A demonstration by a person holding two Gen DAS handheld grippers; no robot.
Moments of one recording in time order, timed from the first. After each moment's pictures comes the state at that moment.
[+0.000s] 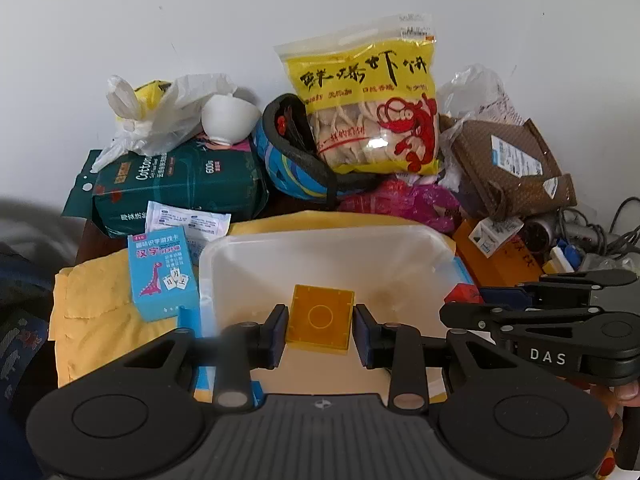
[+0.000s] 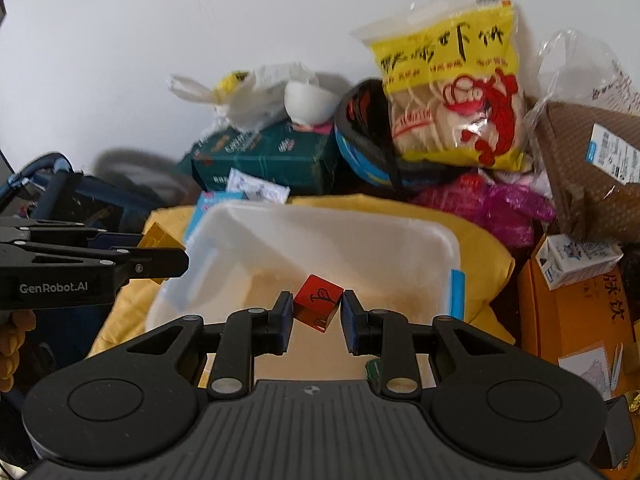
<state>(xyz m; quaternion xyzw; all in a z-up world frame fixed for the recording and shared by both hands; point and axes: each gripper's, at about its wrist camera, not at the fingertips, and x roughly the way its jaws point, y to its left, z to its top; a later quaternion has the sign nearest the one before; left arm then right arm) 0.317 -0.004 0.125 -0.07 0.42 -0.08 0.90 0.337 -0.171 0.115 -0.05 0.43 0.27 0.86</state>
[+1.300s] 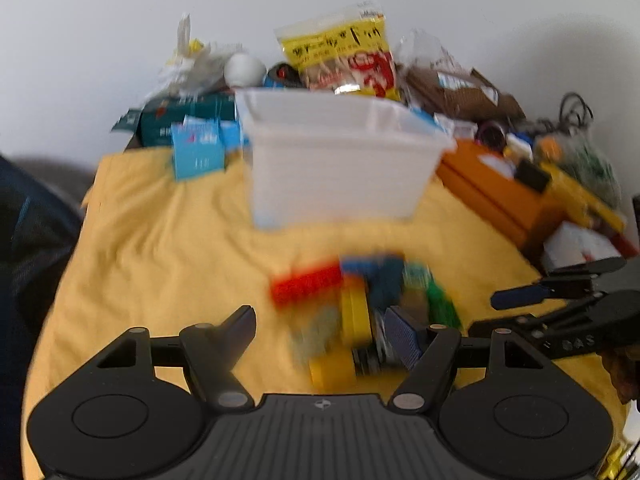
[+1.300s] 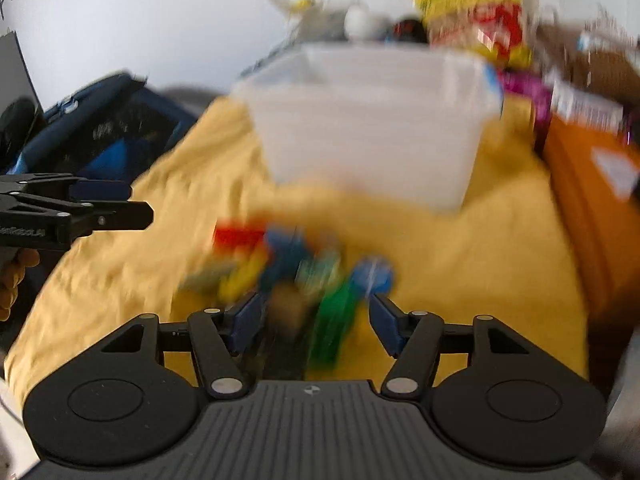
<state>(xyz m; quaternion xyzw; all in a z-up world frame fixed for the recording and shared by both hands) 0.051 0.001 -0.010 -0.04 0.34 -0.09 0.93 0.133 -0.224 -0.010 -0.07 0.40 0.32 0.86</state>
